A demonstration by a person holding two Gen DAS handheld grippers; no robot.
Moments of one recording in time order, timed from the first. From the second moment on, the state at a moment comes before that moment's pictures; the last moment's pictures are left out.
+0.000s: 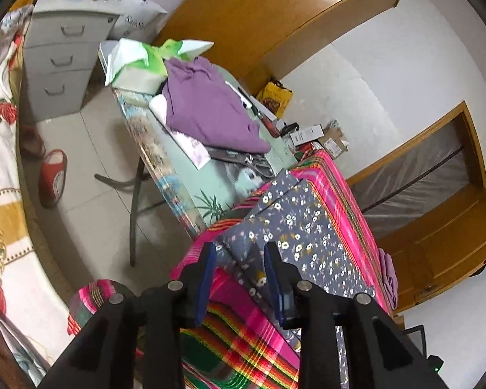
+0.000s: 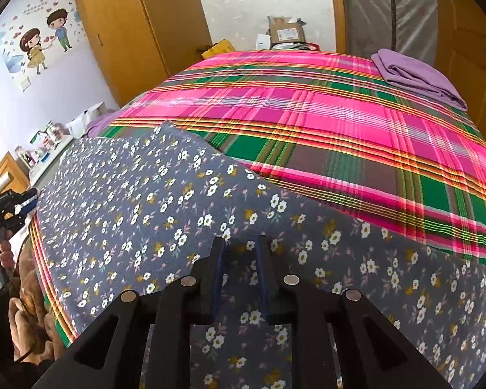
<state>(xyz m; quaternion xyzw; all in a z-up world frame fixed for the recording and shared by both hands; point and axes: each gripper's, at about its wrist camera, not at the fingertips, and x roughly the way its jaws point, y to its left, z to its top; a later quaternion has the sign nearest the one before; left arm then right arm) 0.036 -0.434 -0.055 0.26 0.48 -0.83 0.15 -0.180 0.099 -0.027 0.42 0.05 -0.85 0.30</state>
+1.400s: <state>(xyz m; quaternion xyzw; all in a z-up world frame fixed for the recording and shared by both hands) 0.030 -0.457 -0.105 0.20 0.64 -0.74 0.09 -0.176 0.095 -0.025 0.42 0.06 -0.85 0.30</state>
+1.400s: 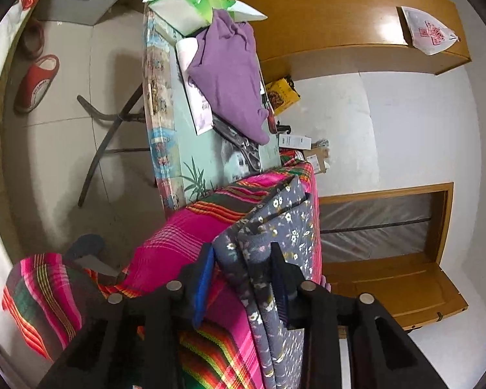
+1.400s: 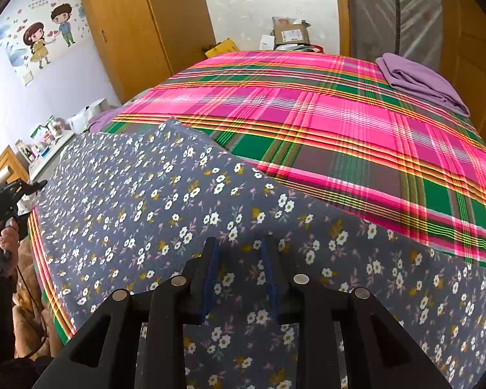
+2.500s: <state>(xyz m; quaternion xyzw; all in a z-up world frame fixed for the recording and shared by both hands) 0.013 -0.431 -0.004 0.17 0.51 -0.84 0.08 -0.176 0.097 -0.026 0.42 0.05 -0.85 0.30</state>
